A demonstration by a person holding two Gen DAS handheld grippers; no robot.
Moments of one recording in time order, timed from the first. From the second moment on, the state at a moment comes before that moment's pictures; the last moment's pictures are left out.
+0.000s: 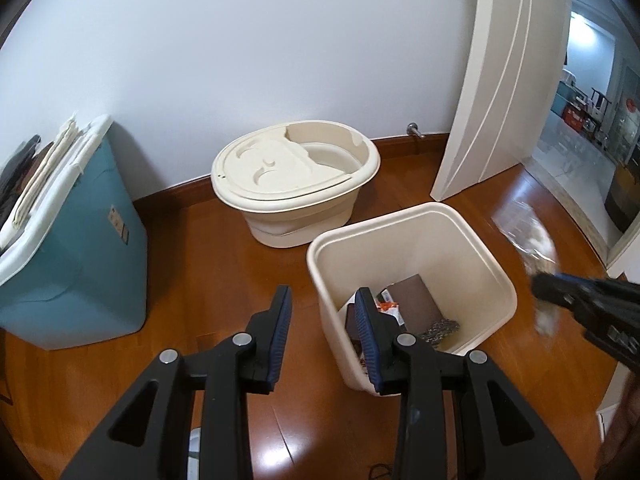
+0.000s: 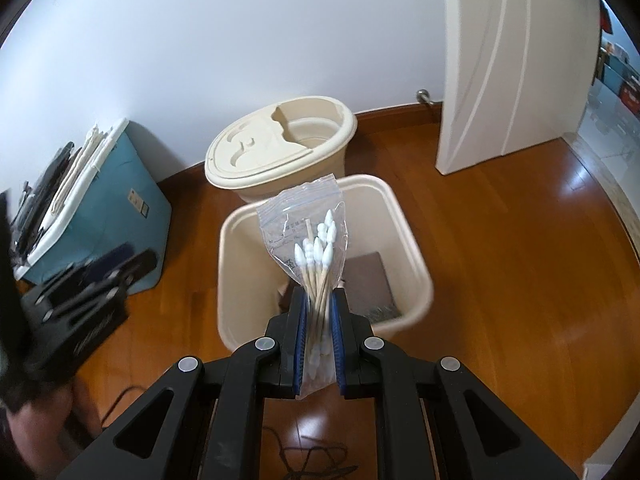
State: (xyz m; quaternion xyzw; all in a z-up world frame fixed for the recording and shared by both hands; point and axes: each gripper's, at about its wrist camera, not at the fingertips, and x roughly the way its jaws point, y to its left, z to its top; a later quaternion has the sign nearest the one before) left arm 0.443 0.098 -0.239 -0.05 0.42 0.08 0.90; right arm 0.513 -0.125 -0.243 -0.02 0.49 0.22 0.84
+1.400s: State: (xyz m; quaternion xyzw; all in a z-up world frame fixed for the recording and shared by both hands) left arm 0.391 0.121 -0.202 -0.06 0.42 0.10 0.90; right arm 0.510 -0.051 -0.251 -0.14 0.47 0.09 0.87
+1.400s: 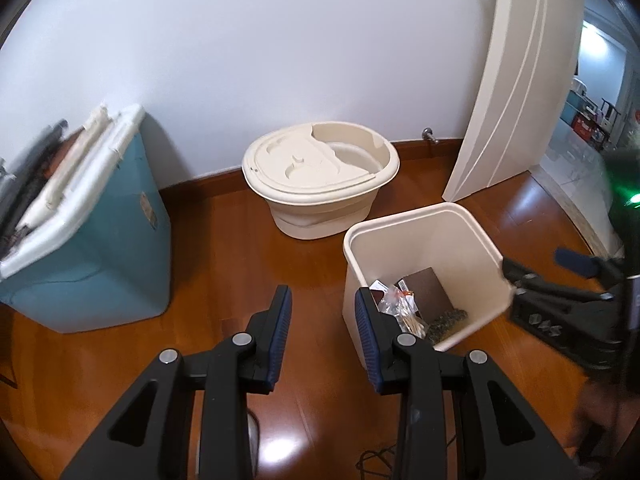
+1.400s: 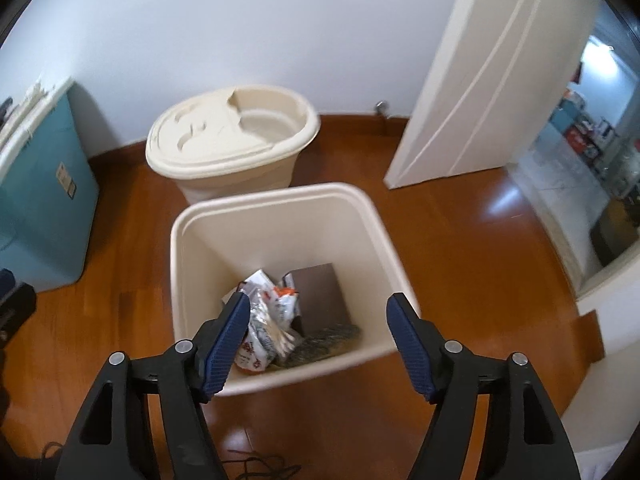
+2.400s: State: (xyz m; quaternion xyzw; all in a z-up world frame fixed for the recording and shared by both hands) left arm 0.080 0.057 0.005 0.02 0.37 0.07 0.93; right arm 0.111 -0.136 0.027 -0.02 0.42 0.03 0.91
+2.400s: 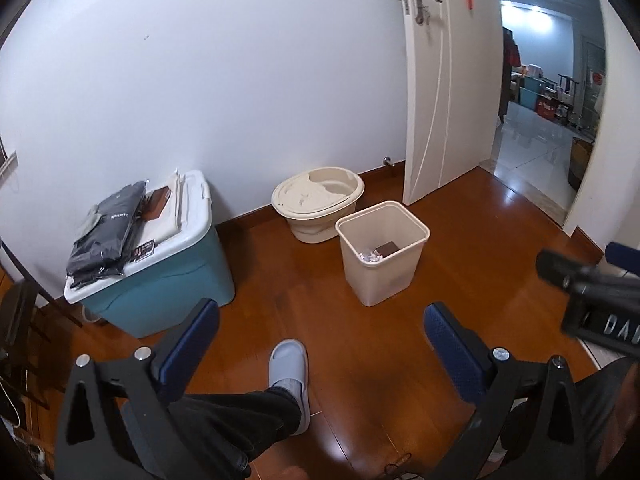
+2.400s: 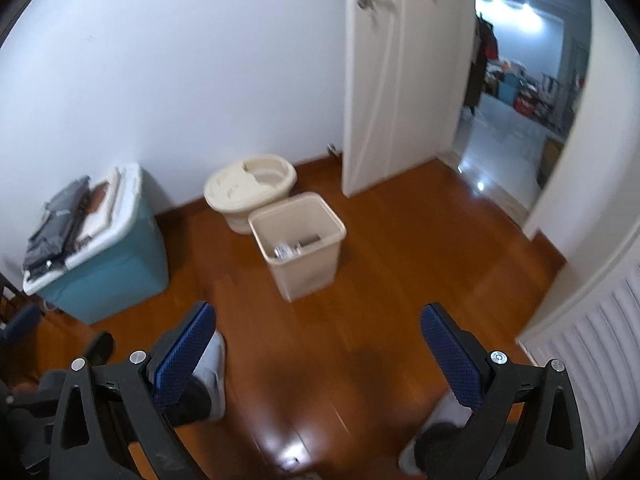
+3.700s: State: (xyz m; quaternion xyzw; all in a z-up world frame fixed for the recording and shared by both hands) left arm 0.057 0.058 0.008 -0.02 0.37 0.08 0.92; right arm 0.077 -0.140 0.032 -0.04 0.41 -0.01 0.91
